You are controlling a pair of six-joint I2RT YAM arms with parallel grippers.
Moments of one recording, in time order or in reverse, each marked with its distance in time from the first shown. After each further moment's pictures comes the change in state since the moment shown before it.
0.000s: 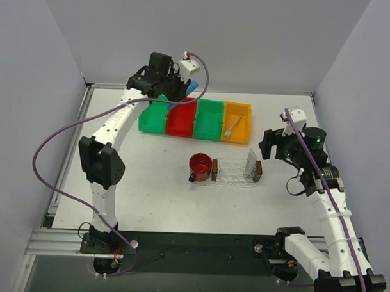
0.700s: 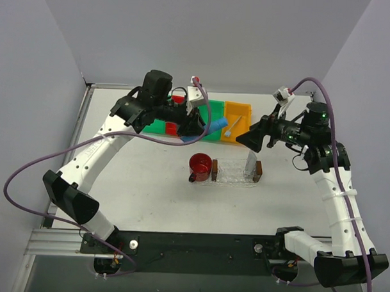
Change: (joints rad) left arm -0.175 -0.469 -0.380 -0.033 0.570 -0.003; right arm 0.016 0.177 0.313 -0.071 -0.672 0.175
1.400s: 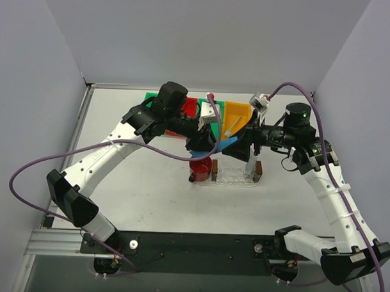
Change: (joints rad) left arm -0.139 -0.019 -0.066 0.026 0.039 -0.007; right arm 0.192 0.035 0.000 -0.001 -0.090 -0.025
